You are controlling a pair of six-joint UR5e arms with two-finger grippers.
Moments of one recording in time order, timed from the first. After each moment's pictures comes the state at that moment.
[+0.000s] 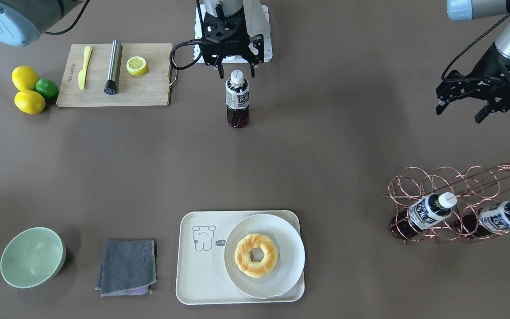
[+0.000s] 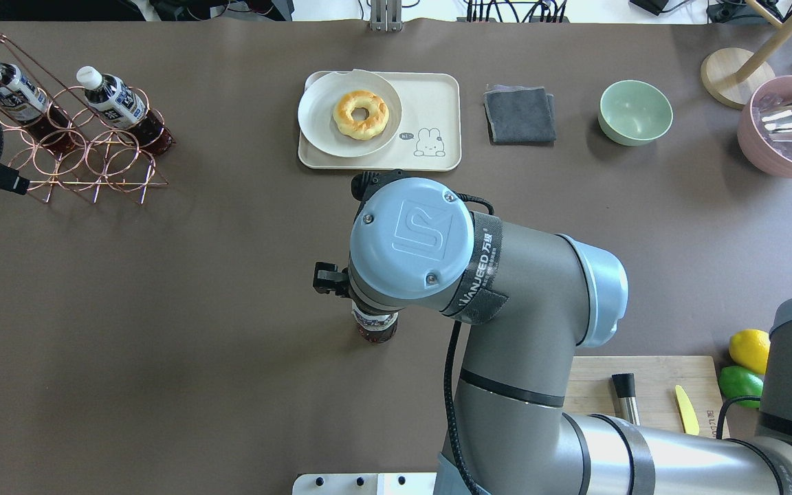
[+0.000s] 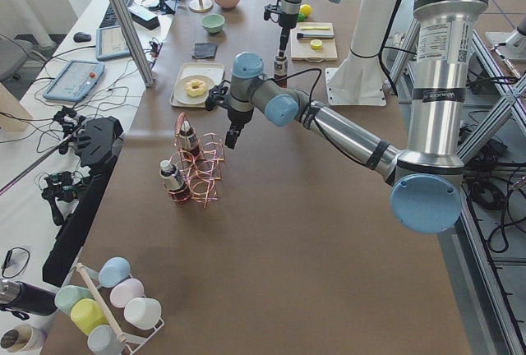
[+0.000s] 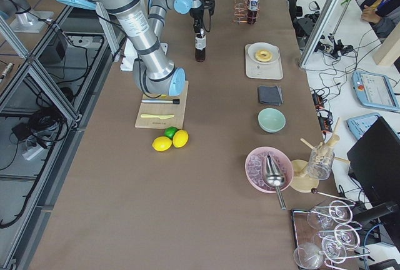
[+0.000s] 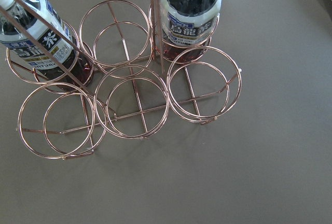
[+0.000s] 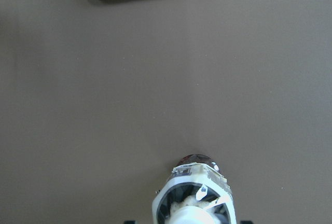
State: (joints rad) left arm -1.12 -1.59 -2.04 -1.75 -2.18 -0.48; right arm 0.37 -0.75 1.93 -1.85 1.70 1.43
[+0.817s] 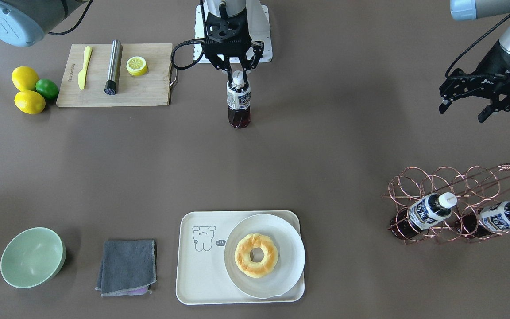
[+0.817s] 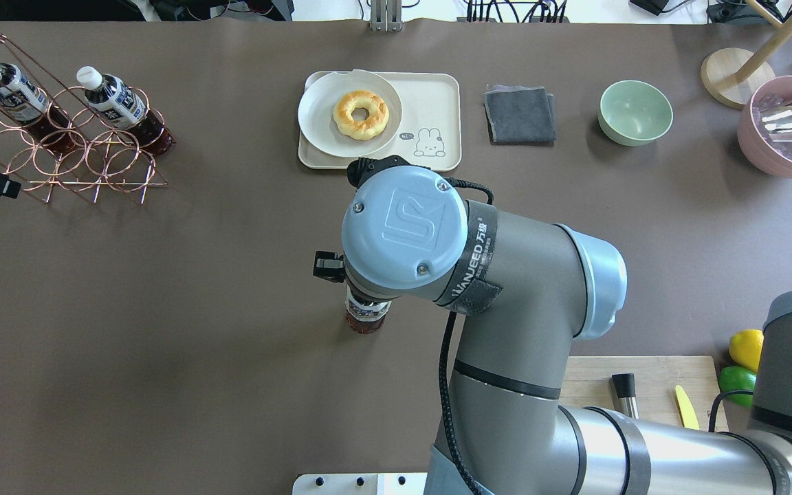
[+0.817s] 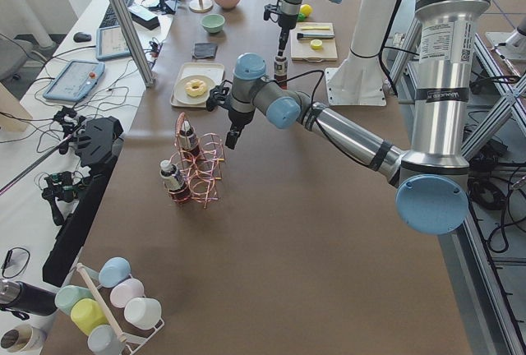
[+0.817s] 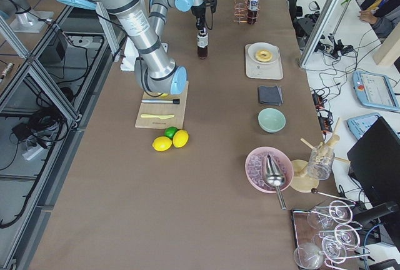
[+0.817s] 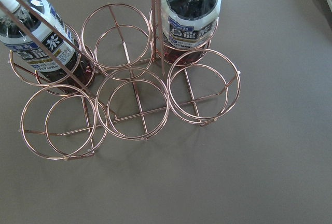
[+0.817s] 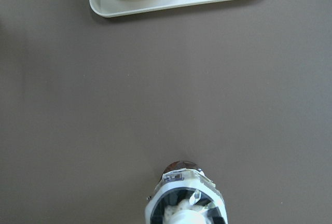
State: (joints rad) left arm -1.13 -1.55 -2.05 -1.82 -2.18 -0.49; right arm 0.38 -0.73 1.93 -1.87 1.68 1.42
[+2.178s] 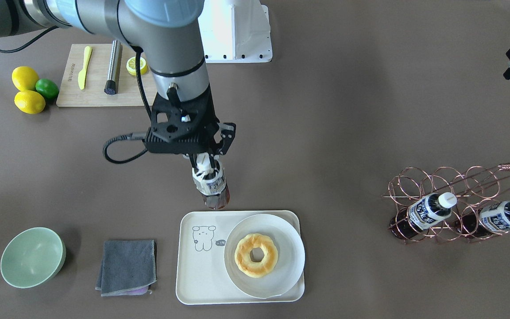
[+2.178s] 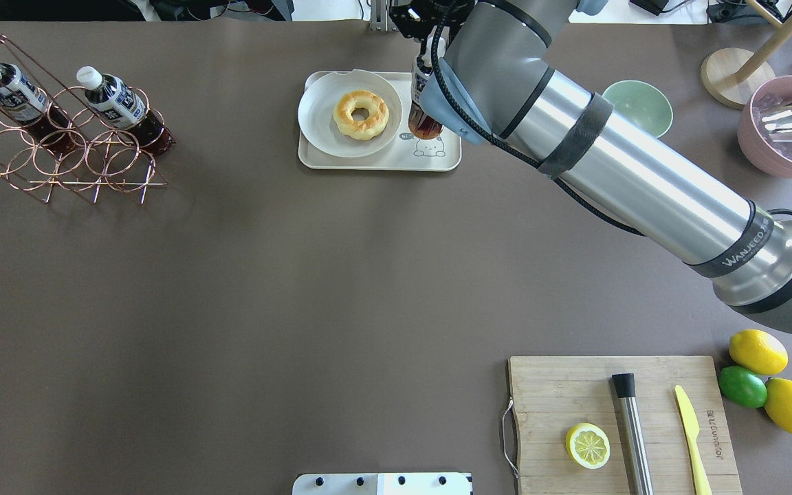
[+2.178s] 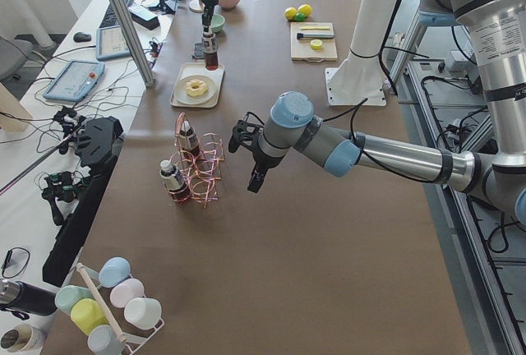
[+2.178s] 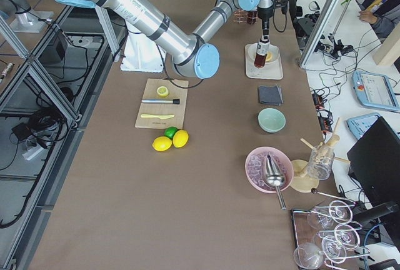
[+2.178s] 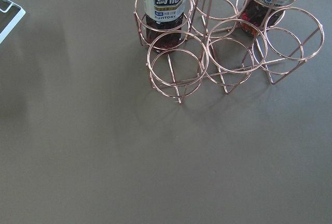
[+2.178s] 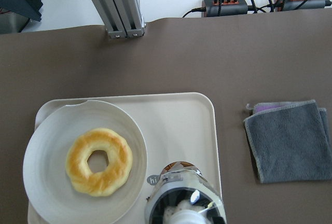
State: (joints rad) left arm -1.45 -1.24 -2.08 -1.97 -2.35 -0.26; right arm 0.89 -0.51 1.30 -1.63 1.96 1.01
